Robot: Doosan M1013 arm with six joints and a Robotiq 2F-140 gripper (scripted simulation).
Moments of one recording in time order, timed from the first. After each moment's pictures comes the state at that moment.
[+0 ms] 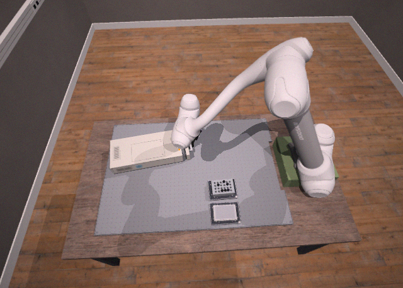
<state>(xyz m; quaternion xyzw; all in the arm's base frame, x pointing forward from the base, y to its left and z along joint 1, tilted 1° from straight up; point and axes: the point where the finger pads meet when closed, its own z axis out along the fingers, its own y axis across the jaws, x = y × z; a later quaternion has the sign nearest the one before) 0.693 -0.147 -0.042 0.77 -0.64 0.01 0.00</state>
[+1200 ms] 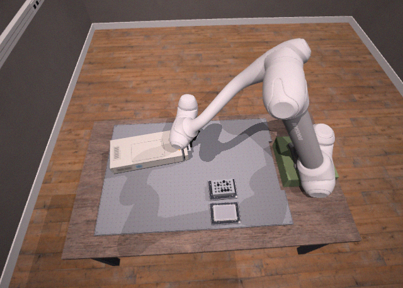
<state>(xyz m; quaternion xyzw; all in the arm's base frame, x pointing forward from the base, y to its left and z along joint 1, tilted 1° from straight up) 0.704 -0.145 -0.042 0.77 -0.64 0.01 0.00</state>
